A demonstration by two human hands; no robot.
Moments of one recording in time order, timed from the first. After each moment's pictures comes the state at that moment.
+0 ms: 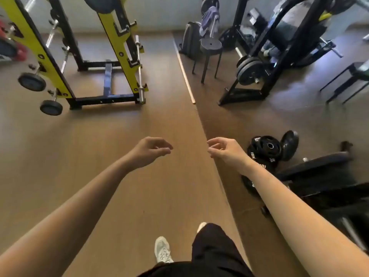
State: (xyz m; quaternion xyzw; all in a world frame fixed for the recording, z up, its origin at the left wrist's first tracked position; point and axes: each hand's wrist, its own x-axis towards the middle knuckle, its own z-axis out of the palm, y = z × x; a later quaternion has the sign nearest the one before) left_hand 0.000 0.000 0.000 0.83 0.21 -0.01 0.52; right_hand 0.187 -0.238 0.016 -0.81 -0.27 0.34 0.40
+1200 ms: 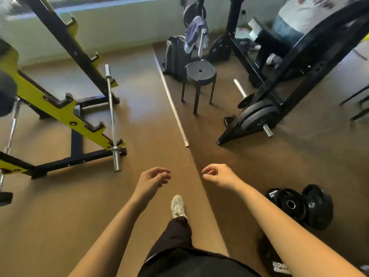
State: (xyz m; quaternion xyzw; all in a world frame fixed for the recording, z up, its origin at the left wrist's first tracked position) left_hand 0.561 0.290 -0.068 0.68 0.40 -0.01 0.62; right_hand 0.744 0.095 -0.086 -0.83 -0.24 0.41 0.30
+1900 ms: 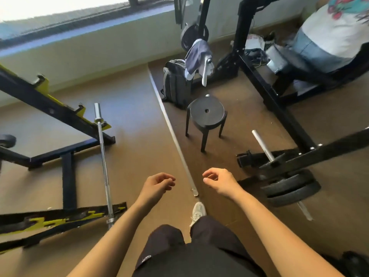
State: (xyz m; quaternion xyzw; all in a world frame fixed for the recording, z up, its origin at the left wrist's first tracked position) left_hand 0.981 0.583 -0.076 0.70 0.40 -0.09 0.58; right_hand 1.135 0.385 -0.097 -0.84 -0.19 0.39 0.33
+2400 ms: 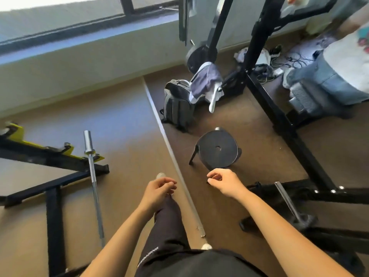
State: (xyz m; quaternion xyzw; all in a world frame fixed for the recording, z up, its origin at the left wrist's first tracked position) left_hand 1.211 0.815 -0.112 0.66 0.41 -0.09 0.63; right_hand 1.374 0.611 -0.117 -0.85 -0.16 0.40 0.29
